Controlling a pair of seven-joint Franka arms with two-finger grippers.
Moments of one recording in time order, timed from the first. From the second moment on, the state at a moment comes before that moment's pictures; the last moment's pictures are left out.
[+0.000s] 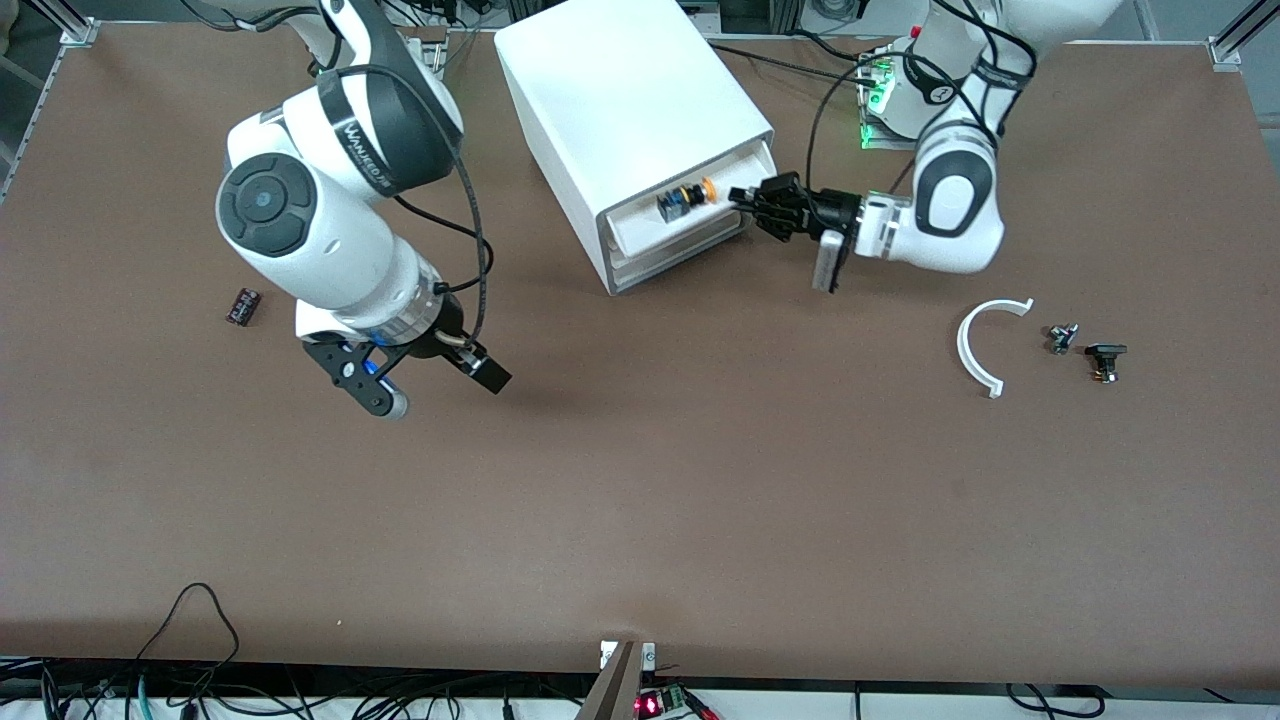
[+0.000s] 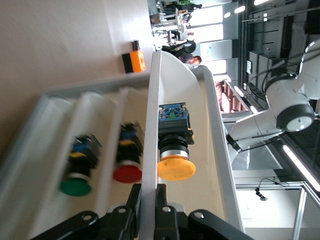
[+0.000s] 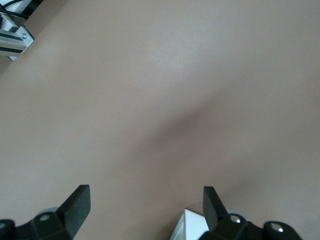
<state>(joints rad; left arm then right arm) 0.11 0.24 -0.36 -2.38 -1.41 1.77 1.12 0.44 0.52 0.03 -1.20 0.11 1.78 1.17</state>
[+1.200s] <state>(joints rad) 0.24 0.28 -0.35 -2.00 -0.85 1.67 0.53 0.78 0.62 0.03 -1.14 0.11 2.03 1.86</state>
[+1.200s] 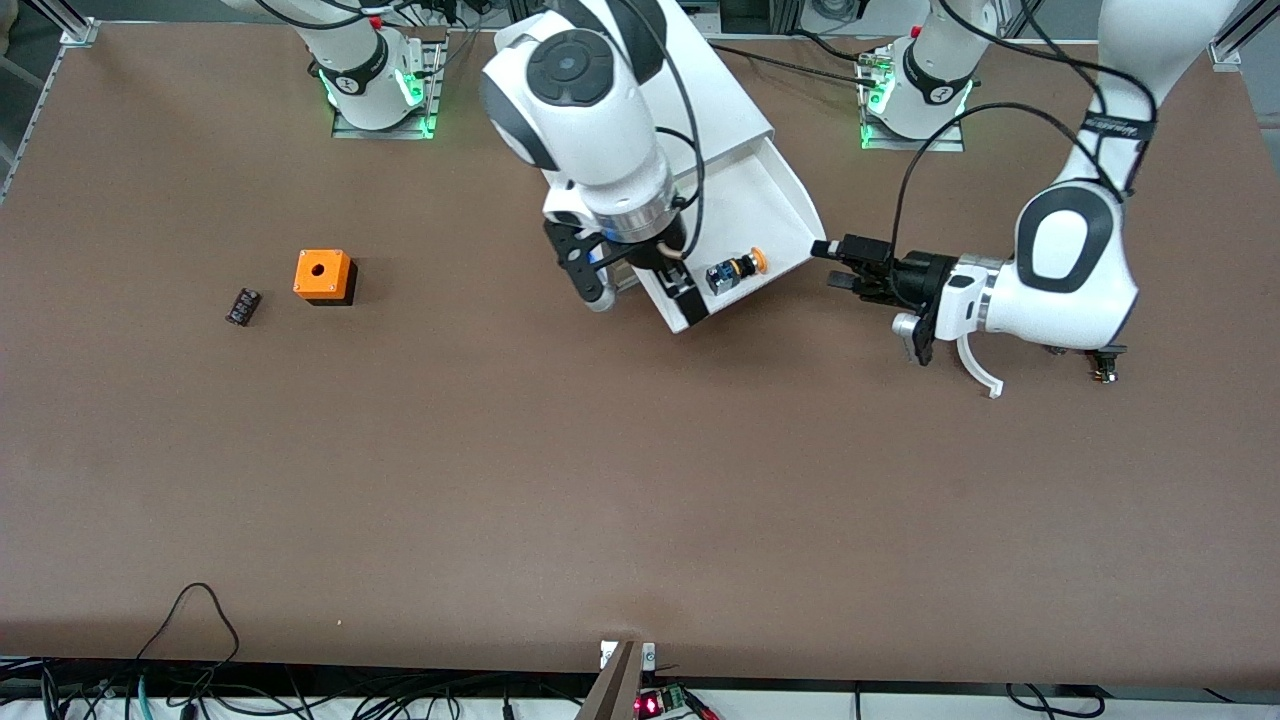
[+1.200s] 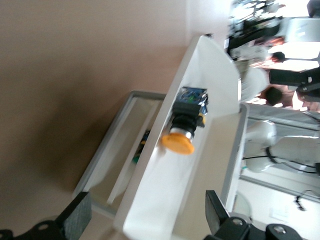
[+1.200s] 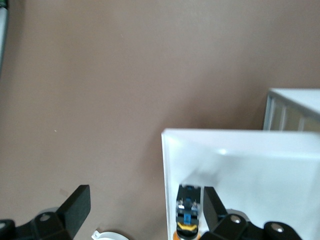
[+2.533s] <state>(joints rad) 0.16 0.24 -0.36 -1.36 -0.02 1.28 -0.27 0.89 0.73 0.02 -1.14 0.09 2.10 1.97</state>
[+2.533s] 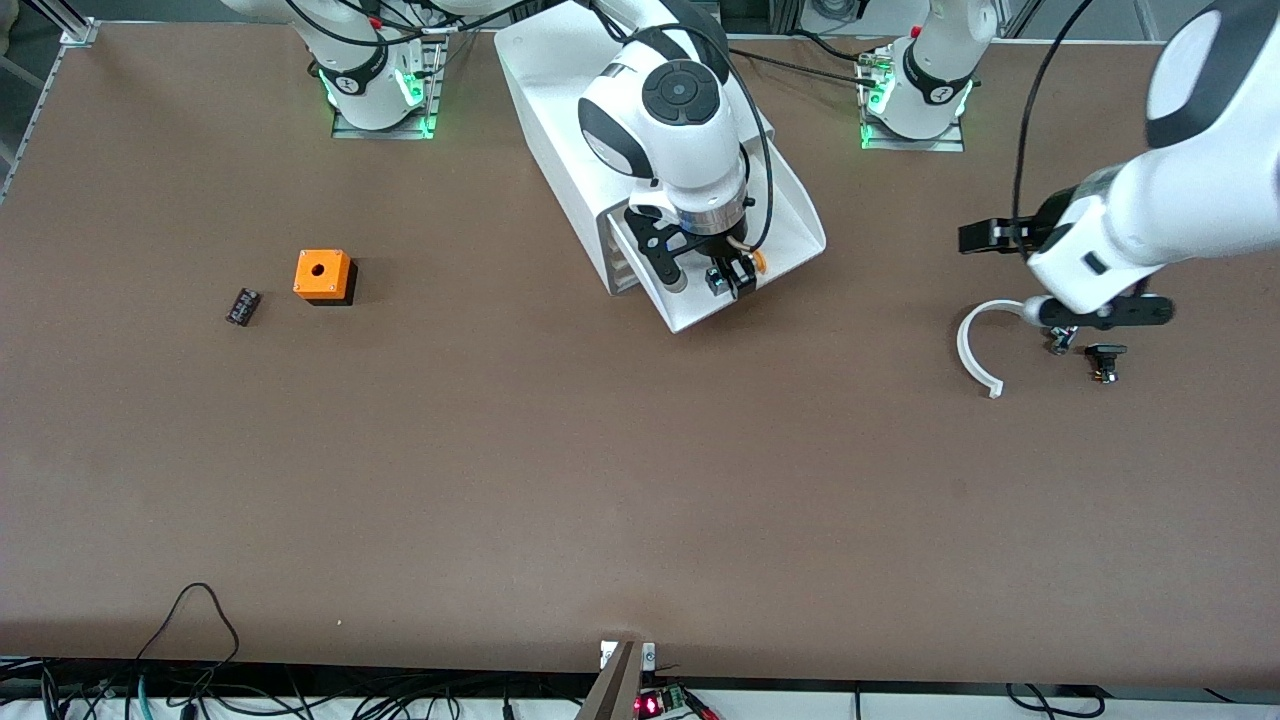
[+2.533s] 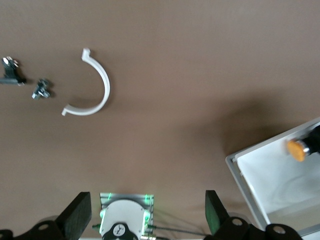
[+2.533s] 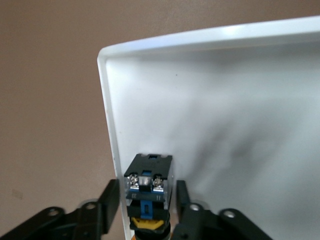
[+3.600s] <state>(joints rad) 0.13 0.27 -0.45 -1.42 0.00 1.50 -0.49 0.68 0.60 0.00 -1.12 0.10 1.88 1.48</state>
